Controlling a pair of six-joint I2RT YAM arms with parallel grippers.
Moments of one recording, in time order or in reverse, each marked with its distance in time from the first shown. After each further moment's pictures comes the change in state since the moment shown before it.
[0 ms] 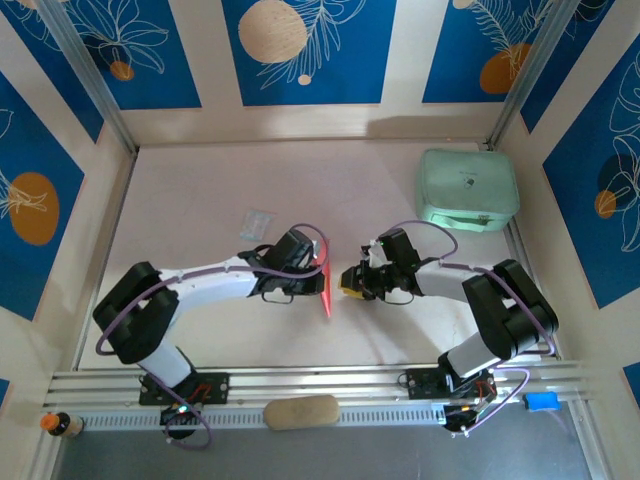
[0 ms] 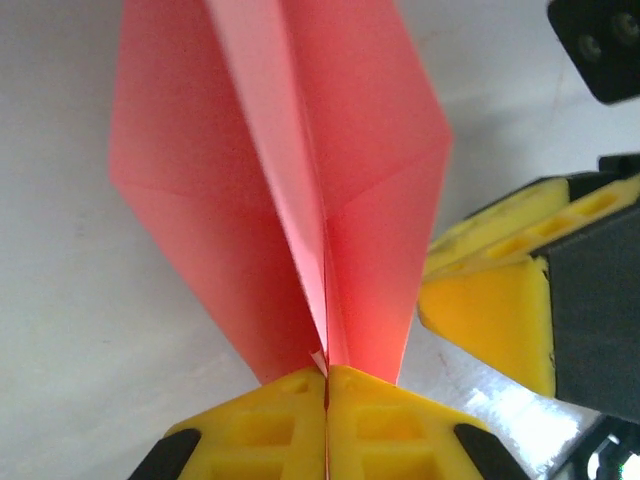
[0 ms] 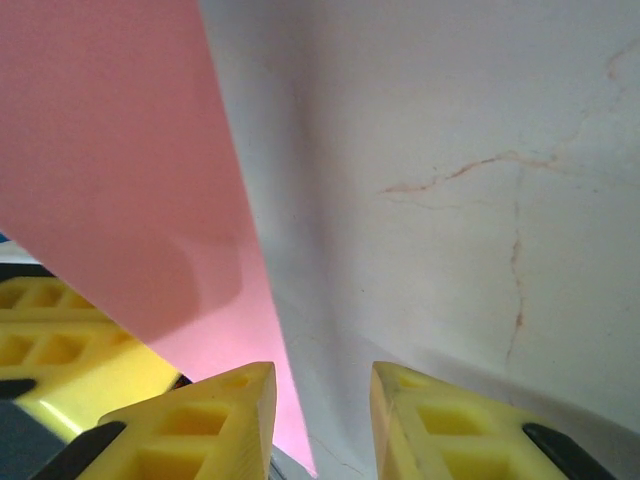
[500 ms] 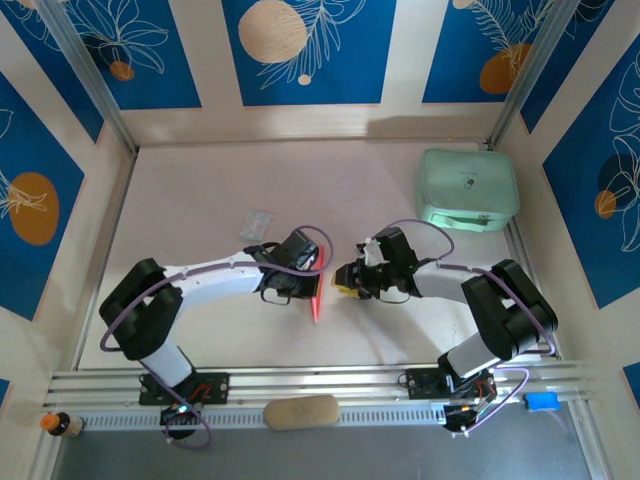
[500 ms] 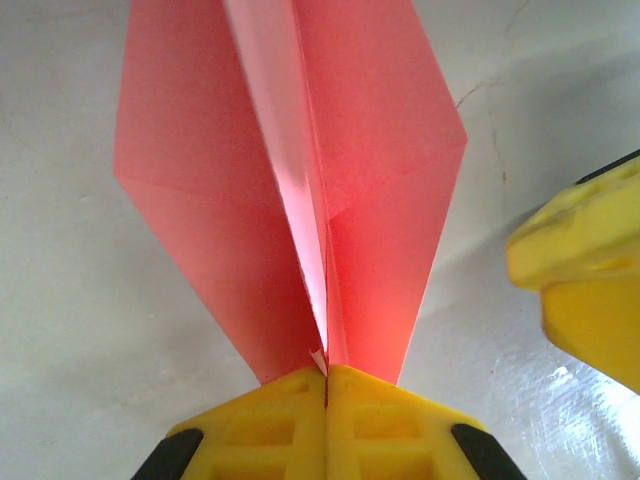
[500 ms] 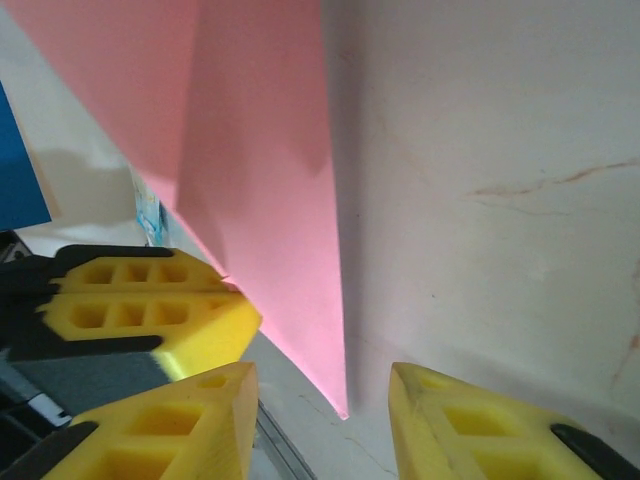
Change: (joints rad) left arm -0.021 0.036 0.059 -0.177 -0.072 0.063; right arm 0.035 0.000 0.006 0.079 -0.034 0.049
